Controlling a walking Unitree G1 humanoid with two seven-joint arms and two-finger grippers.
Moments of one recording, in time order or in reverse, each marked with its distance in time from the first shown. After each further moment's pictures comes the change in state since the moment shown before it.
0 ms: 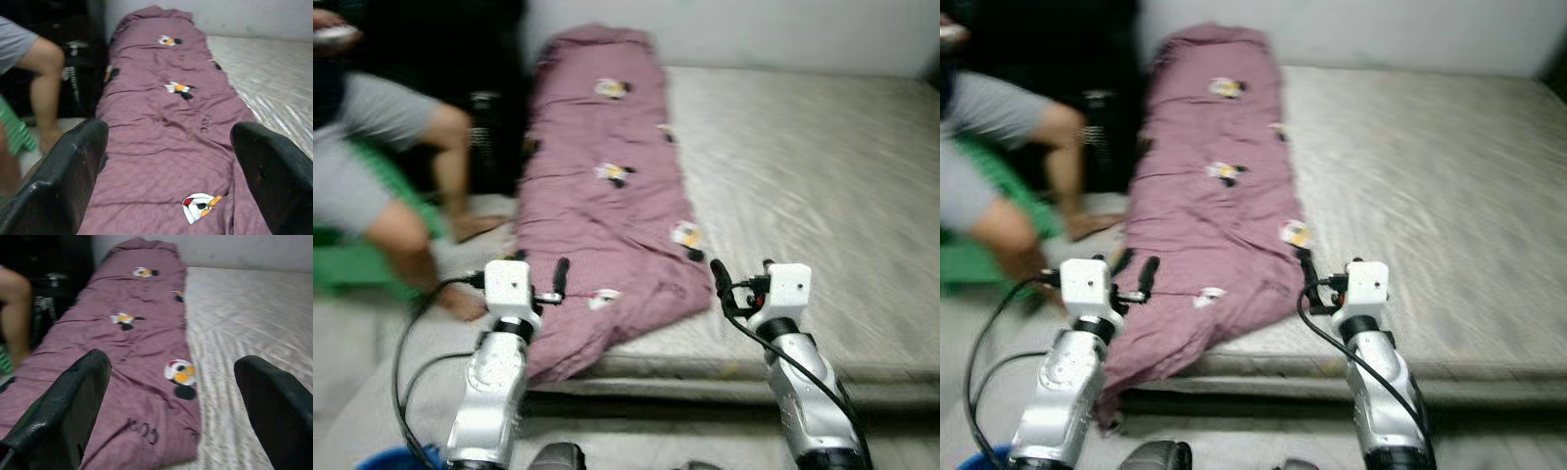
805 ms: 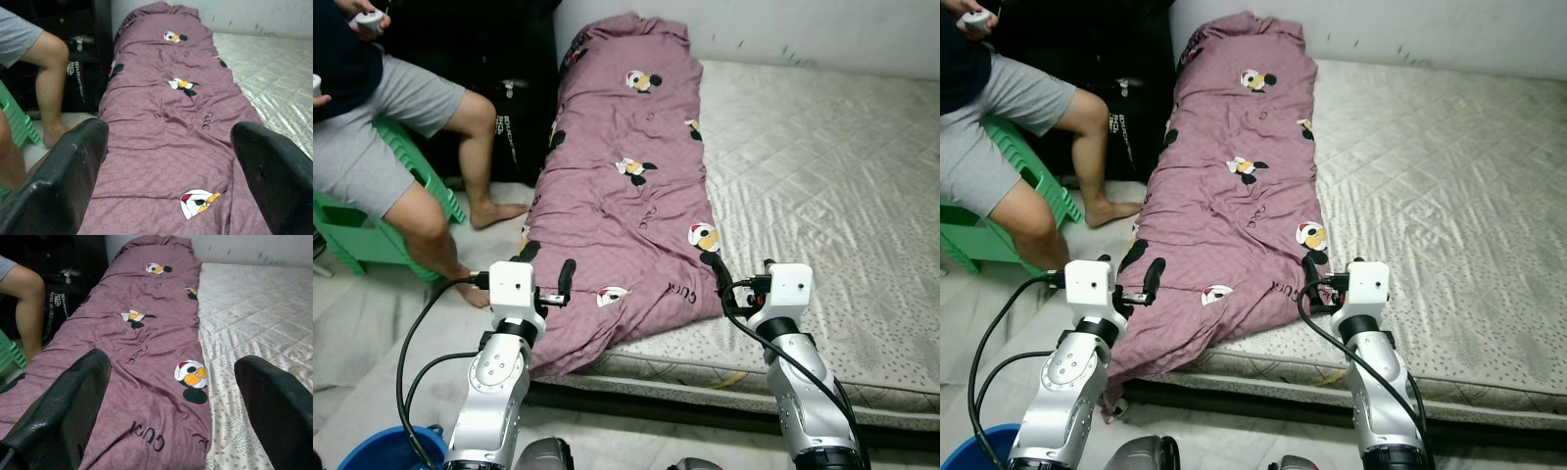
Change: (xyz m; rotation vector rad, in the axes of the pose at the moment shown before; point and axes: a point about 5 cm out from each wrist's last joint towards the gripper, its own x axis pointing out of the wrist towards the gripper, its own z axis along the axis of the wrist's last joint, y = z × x) left arm -0.002 0.001 -0.001 -0.003 -0.002 -0.022; right arm 0.000 0.001 0.000 0.009 -0.002 -0.008
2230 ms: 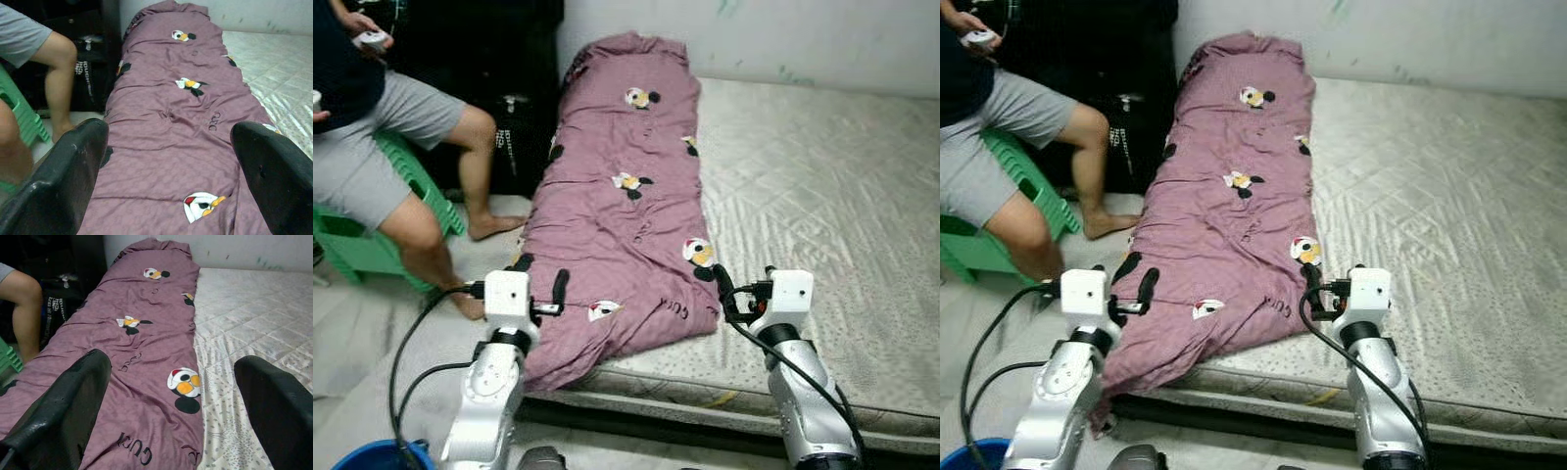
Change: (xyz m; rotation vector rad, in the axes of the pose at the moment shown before) left arm -0.009 0.005 -0.008 0.020 0.044 0.019; right arm -0.005 0.000 -0.006 0.015 0.019 -0.013
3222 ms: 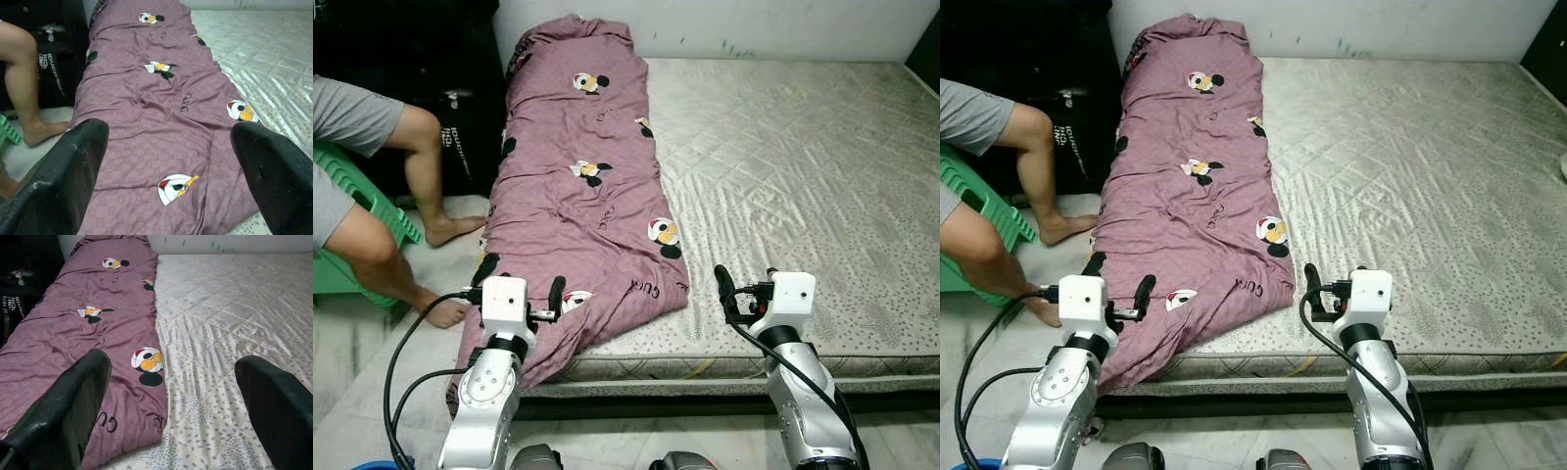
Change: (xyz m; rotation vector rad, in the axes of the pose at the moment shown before) left arm -0.005 0.005 -0.003 0.019 0.018 0.029; right arm -0.003 0.000 0.000 0.005 0.001 -0.020
